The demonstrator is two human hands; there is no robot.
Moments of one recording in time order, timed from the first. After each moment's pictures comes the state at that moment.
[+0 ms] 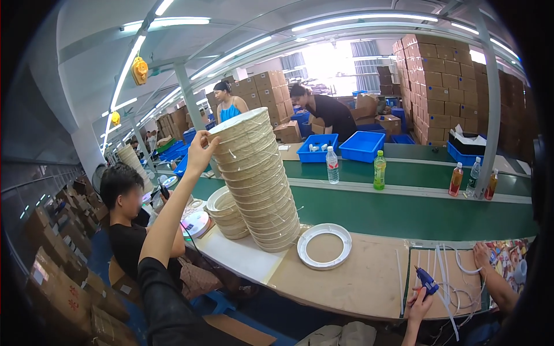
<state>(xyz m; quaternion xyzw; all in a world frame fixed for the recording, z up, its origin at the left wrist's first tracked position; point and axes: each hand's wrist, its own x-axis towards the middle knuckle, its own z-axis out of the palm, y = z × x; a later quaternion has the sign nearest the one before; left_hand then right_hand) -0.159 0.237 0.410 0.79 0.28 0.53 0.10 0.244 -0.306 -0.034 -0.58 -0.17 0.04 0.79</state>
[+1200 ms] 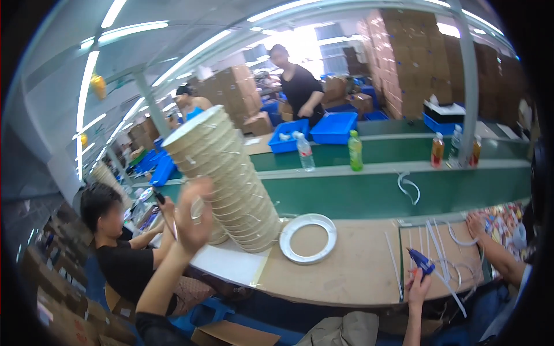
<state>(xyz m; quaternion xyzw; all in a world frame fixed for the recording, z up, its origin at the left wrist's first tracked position) -0.121 0.051 0.333 0.86 0.03 0.50 -0.10 0.241 -0.309 -0.038 -0.62 -0.13 0.04 0.77</state>
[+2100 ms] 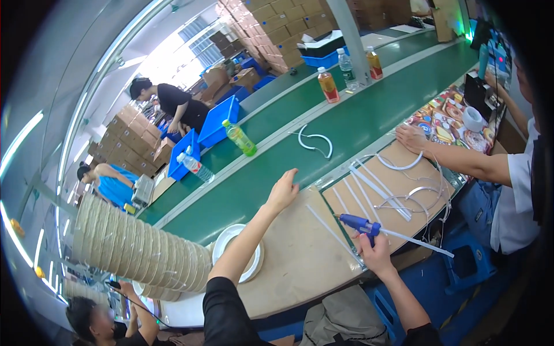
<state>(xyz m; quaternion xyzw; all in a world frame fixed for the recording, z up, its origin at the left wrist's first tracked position) 0.336 0.032 0.044 0.97 -0.06 0.12 0.22 0.229 -0.313 0.006 -0.66 -0.15 0.04 0.74</state>
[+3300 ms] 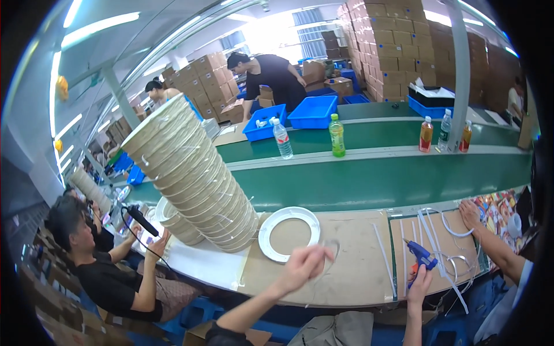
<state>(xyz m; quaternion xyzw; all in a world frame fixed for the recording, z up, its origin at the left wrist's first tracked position) 0.038 -0.048 0.156 0.72 0.04 0.18 0.67 0.241 -0.316 -0.015 -0.62 -0.01 0.04 0.78</state>
